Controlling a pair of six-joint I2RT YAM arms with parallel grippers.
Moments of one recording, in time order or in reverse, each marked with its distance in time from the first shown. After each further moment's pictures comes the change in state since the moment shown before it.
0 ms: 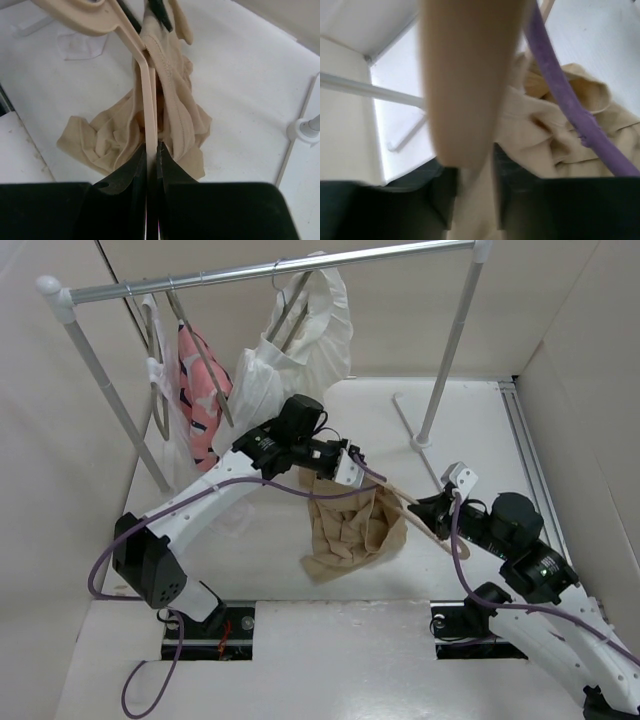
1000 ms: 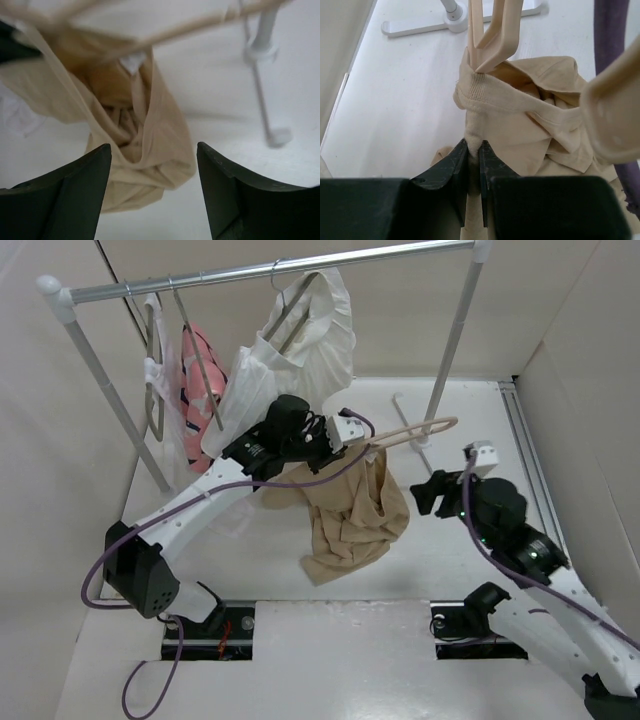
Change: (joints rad) left arm 0.051 -0.056 -0.093 0.187 -0.355 -0.599; right arm -0.001 0.109 0.146 -0.109 0.497 0.398
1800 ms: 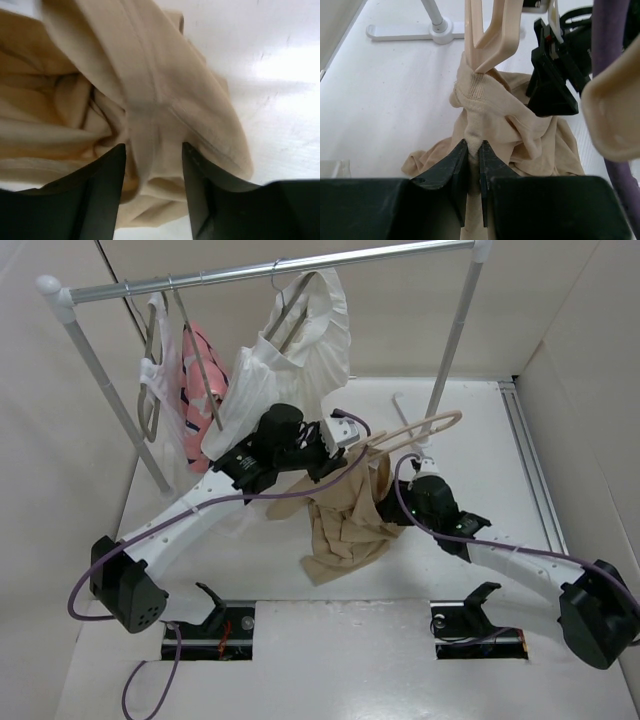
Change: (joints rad) left arm -0.034 -0.093 -0.079 0.063 0.001 -0.194; right arm 0.045 0.510 -0.307 0.489 -0.131 0.290
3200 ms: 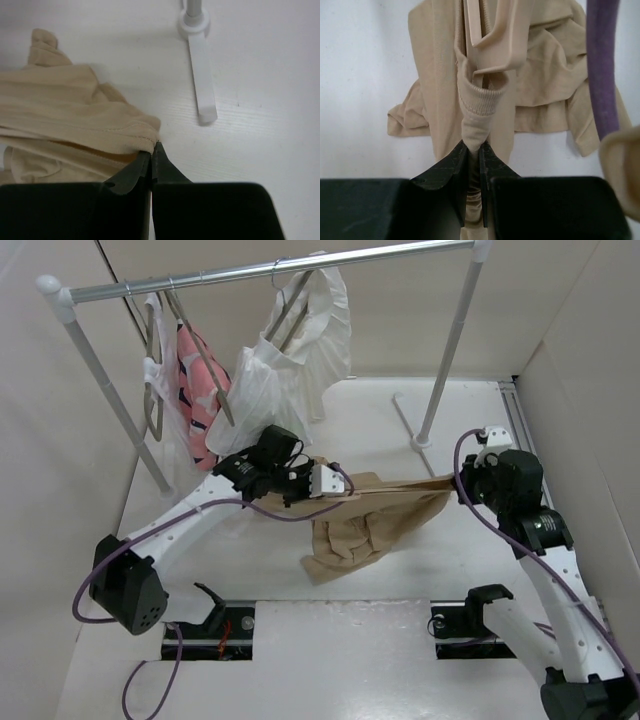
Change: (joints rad) left arm 0.082 -0.043 -0.152 -0.300 0.099 0.557; right arm -0.468 -0.344 0.304 -0.607 -0.124 -0.502
